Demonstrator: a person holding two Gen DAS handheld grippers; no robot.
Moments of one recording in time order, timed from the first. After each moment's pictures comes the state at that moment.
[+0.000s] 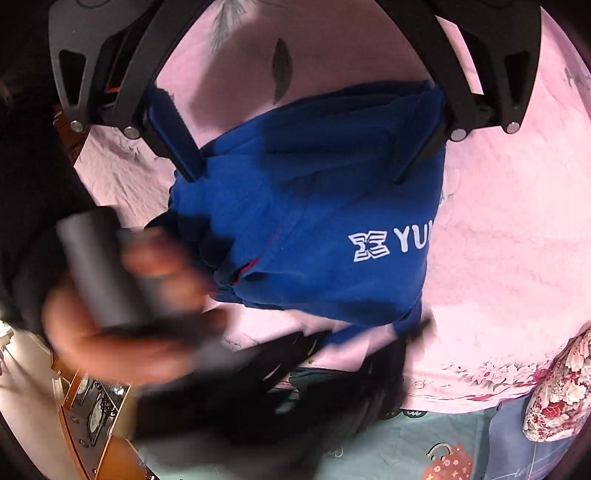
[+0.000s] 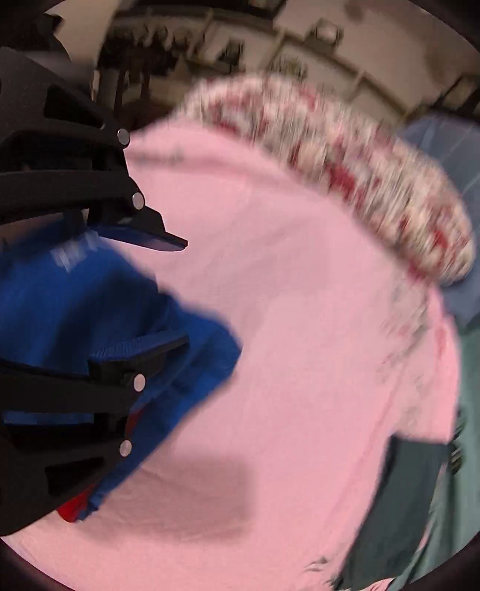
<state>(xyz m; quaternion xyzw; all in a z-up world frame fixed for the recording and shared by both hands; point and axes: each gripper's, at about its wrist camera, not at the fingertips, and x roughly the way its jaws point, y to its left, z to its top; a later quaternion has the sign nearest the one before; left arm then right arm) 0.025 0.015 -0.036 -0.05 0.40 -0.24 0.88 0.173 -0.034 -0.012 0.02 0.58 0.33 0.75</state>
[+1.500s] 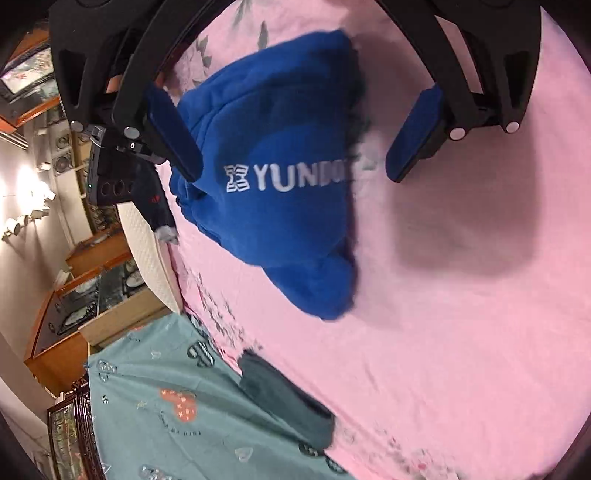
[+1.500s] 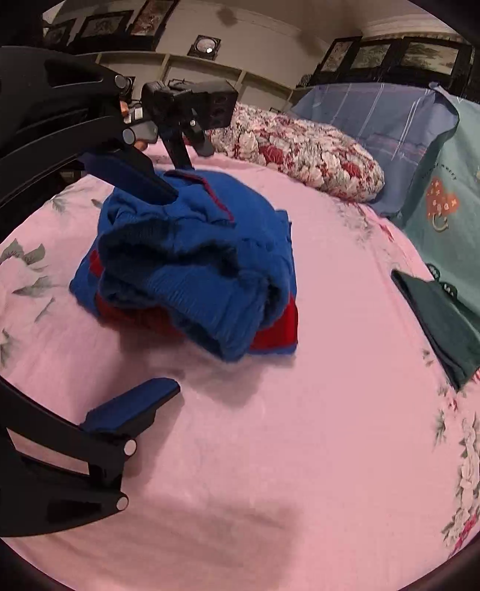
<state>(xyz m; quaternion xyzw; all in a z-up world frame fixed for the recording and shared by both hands) 0.104 0.103 -0.060 -0.29 0.47 -0.27 0.79 0.060 -0.221 -0.046 0.26 0.52 0.28 0.76</state>
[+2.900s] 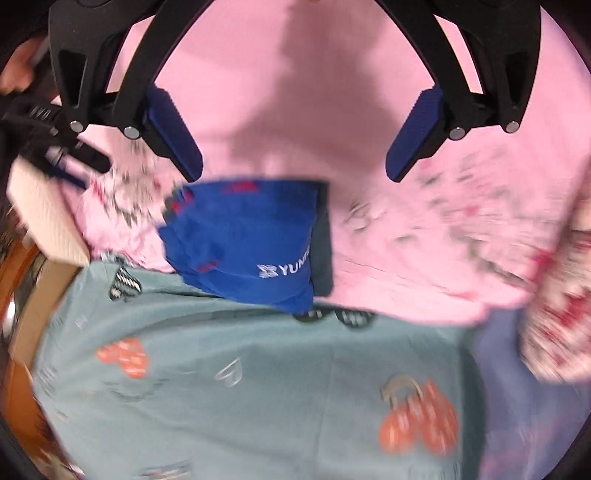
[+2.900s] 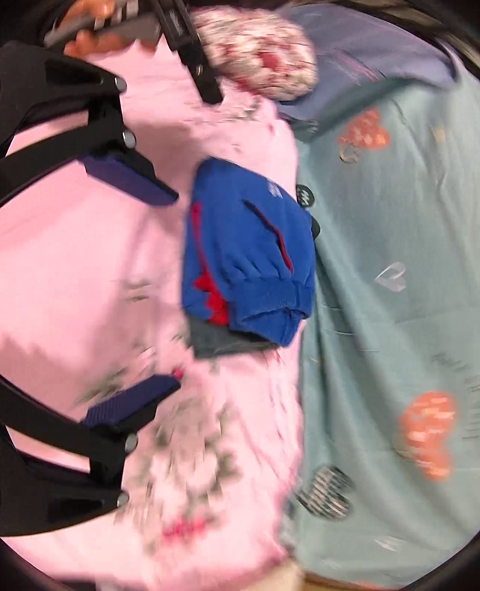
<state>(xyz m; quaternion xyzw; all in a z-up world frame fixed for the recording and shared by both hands) 0.290 0.036 0.066 -0.05 0.35 -0.09 0.93 0.277 -0.214 0.056 0.01 0.37 0.07 0.92</state>
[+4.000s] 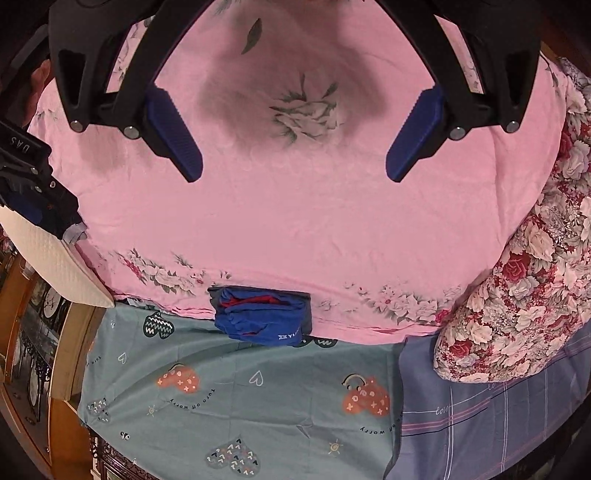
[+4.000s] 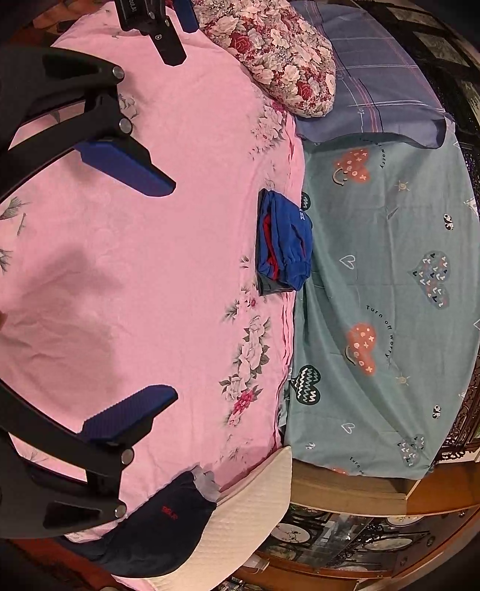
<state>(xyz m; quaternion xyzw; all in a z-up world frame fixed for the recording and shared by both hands) -0.001 0.037 0.062 -0.03 0.33 -0.05 0.94 -0.025 -0.211 0.078 -0.03 0.29 -0.02 0.96</state>
